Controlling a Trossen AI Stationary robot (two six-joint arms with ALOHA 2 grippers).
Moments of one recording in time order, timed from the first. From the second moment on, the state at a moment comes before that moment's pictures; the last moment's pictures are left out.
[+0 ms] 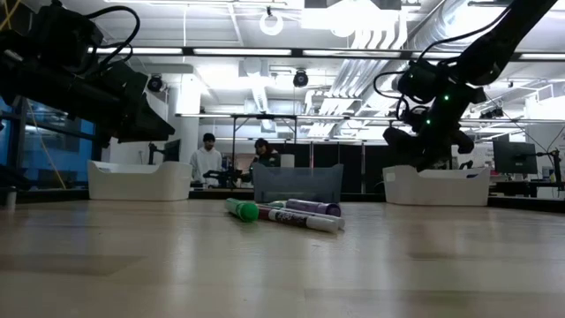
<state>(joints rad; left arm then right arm) 0.21 0.67 0.06 0.39 -0.45 -0.40 -0.81 1.35 0.57 -0.03 0.41 0.37</state>
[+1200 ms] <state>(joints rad) 0.21 0.67 0.06 0.39 -0.45 -0.40 -0.64 1.33 0.57 0.28 -0.26 0.11</state>
